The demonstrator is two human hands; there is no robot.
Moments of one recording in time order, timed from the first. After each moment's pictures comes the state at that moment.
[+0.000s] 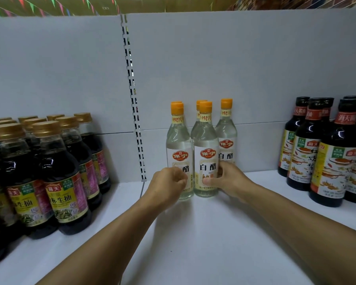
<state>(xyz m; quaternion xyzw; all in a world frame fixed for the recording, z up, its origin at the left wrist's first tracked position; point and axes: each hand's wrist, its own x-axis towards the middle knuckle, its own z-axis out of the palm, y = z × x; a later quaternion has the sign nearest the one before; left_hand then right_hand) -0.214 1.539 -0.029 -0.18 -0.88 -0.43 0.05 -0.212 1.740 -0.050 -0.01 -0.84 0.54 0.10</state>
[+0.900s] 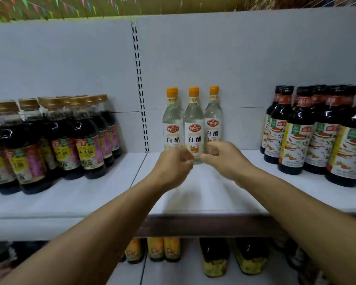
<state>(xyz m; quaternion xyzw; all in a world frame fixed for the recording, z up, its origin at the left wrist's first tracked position) -0.076 1.563 -0.013 -0.21 -0.89 -0.39 0.12 -0.066 1.726 -0.013 0.05 -0.87 0.46 0.15</state>
